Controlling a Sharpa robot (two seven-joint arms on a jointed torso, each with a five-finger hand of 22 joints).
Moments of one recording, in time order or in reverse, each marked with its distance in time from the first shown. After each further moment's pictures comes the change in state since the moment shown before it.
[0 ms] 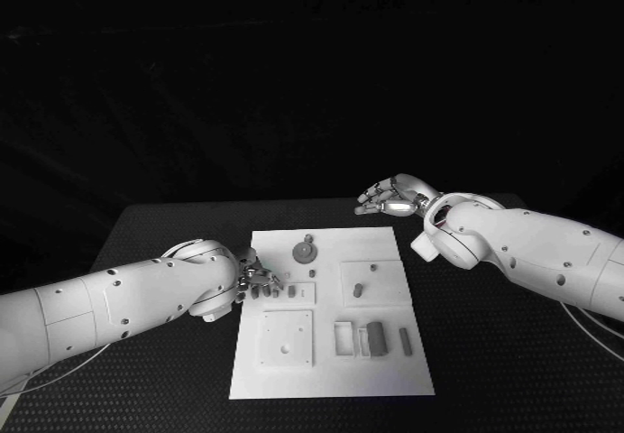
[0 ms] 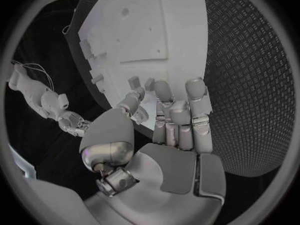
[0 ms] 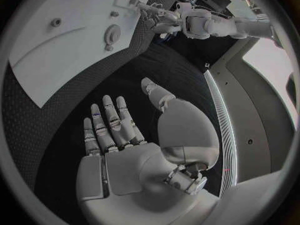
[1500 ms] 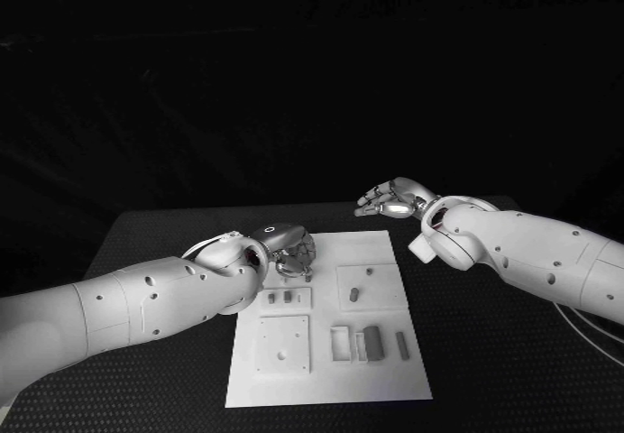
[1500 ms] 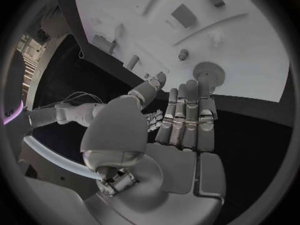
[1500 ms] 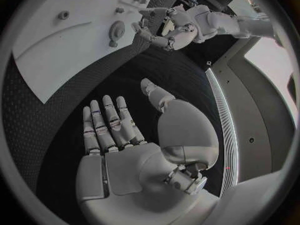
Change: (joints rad) left arm 0.019 0.132 -0.023 -0.090 -0.334 -0.254 0.543; left_hand 0.415 -0.027 0.046 -0.132 0.005 -0.259 0.116 -0.058 -0.131 -0.278 0.208 -0.461 -0.330 -0.314 0.214 -0.465 -0.202 0.000 -0.329 0.188 -0.378 -0.219; right arm -0.001 0.012 0.000 -0.047 0.018 0.008 0.015; right_hand -0.015 0.015 0.013 -0.013 0.000 -0.003 0.003 0.016 -0.009 0.000 0.000 0.000 0.000 0.084 -0.018 0.052 0.018 0.054 0.218 -0.023 0.062 0.394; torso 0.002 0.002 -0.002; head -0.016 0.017
